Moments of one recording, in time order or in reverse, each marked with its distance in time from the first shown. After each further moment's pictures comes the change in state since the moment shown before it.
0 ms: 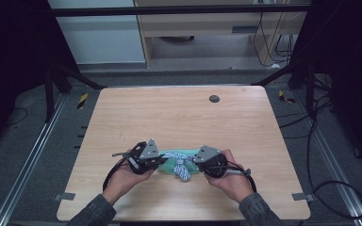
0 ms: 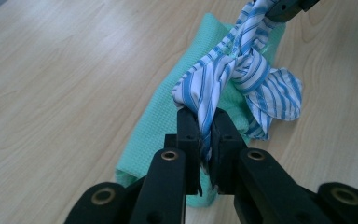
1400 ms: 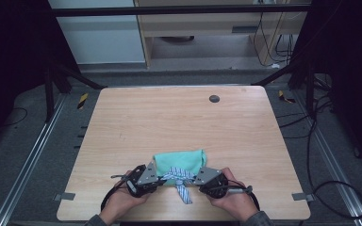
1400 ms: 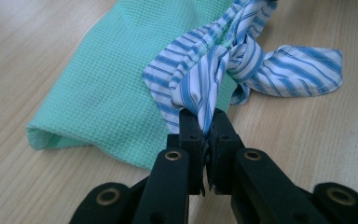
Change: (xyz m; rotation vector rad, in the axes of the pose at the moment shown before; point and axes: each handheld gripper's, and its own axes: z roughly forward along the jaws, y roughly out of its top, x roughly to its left) left arm -0.045 -0.047 0.004 0.010 -0.065 0.026; right arm 0.043 -0.027 -0.008 0.026 0.113 -0.046
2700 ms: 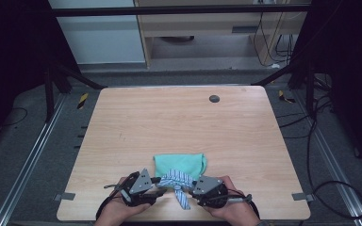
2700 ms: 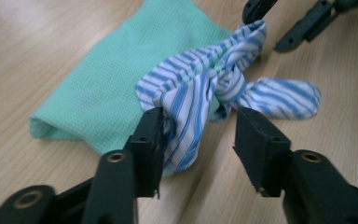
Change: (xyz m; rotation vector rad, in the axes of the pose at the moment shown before) left arm -0.019 -0.003 -0.020 -0.090 0.024 -0.066; right arm 0.022 -0.006 -0.003 -0.038 0.033 0.022
